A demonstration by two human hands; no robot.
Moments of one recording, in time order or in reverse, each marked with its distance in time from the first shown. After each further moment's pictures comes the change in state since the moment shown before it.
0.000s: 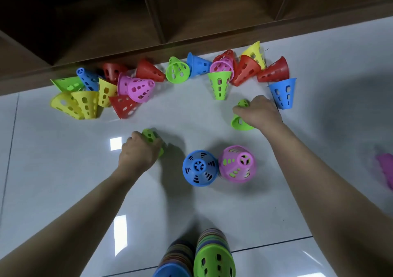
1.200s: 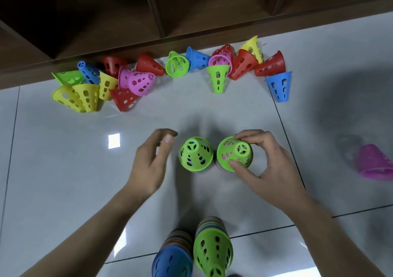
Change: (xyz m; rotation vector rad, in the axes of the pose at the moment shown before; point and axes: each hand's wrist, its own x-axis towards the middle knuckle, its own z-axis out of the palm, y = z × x) left_hand -0.085 -0.013 -0.003 -0.589 0.001 0.676; right_hand -0.178 0.064 0.004 0.516 0.104 -0.815
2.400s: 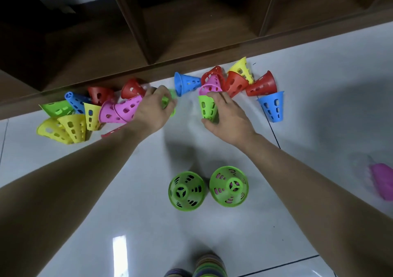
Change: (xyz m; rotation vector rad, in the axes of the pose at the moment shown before) left_hand 0.212 -0.015 0.019 0.548 -0.046 0.078; right_hand 0.178 0.082 0.034 -0.520 -0.122 0.069
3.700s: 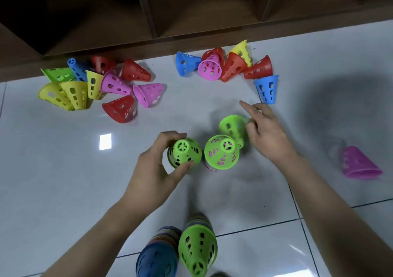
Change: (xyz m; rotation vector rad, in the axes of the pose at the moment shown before) left_hand -0.234 0.064 -0.021 -0.491 -0.020 0.055; right_hand -0.119 0.048 -0.030 0.093 0.086 0.075
